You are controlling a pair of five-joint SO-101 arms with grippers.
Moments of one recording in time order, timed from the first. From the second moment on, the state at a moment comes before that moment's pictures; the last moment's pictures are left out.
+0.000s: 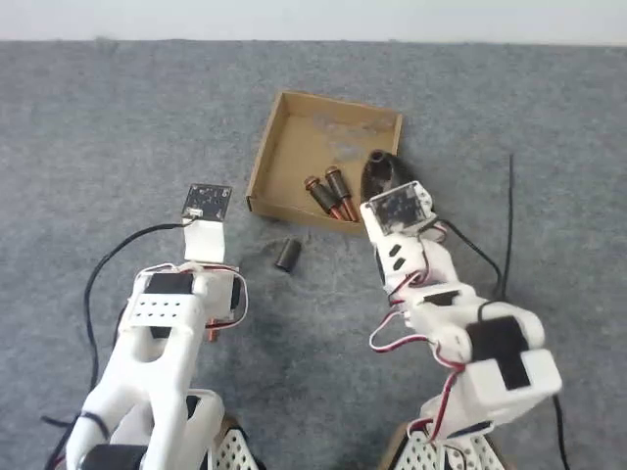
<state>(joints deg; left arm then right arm) -4.7 -32.2 68.9 49.8 0.9 -17.7 7.0 64.9 -60.3 18.4</state>
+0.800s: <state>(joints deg) -4.7 -32.2 68.9 47.7 0.9 -26.0 7.6 75.3 -67.3 0.7</state>
